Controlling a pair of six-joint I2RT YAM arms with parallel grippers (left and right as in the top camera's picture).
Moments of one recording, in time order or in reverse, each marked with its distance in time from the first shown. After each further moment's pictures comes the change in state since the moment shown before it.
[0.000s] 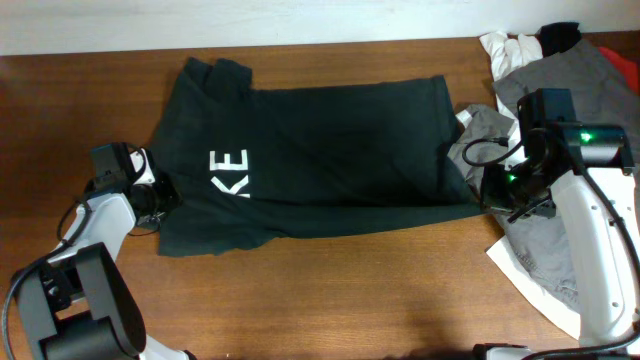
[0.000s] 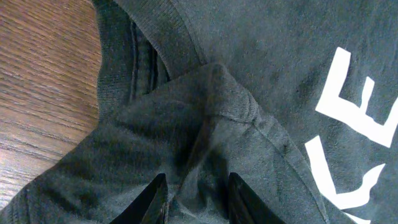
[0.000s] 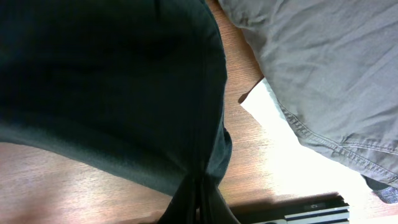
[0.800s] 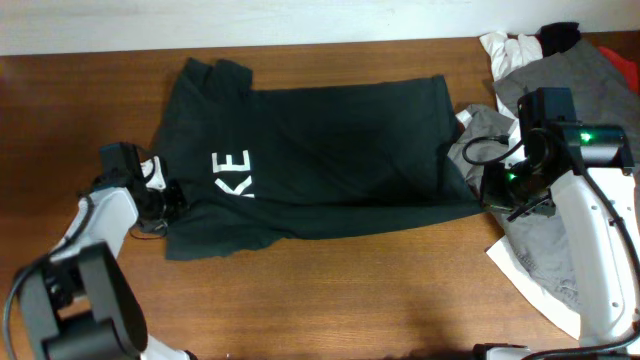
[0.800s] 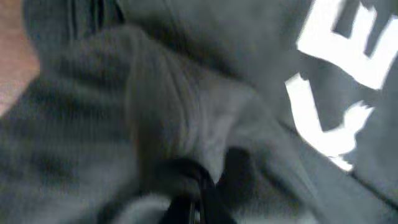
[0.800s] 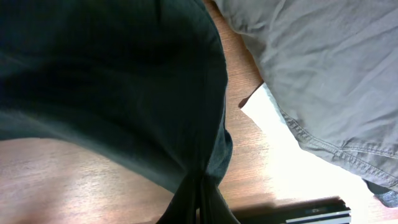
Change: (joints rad) left arm -0.020 -0.013 0.054 -0.241 0.086 0.004; right arm 0.000 0.000 -0.001 0.017 0.000 0.005
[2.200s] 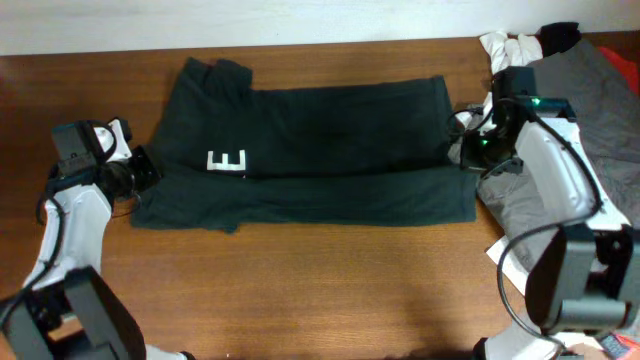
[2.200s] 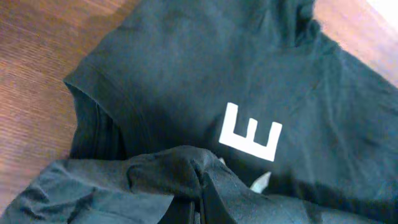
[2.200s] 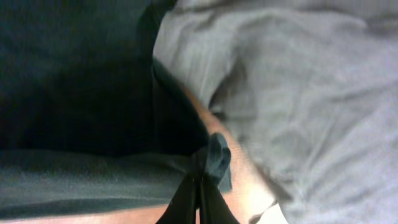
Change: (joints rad) left arm 0.082 -0.072 0.111 0.121 0.110 -0.001; right arm -0.019 0.345 -0.001 0.407 0.011 -0.061
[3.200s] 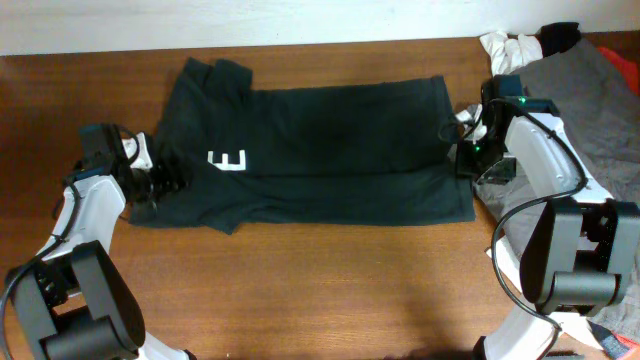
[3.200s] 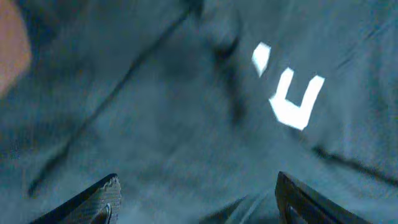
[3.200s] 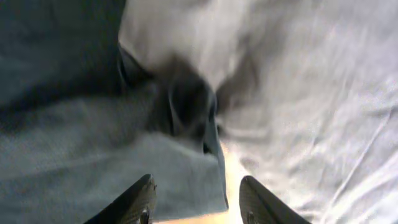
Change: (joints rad) left arm -0.056 0.107 0.003 -0.101 -0.051 0.004; right arm -0.001 0.111 0.000 -0.034 0.021 -0.020
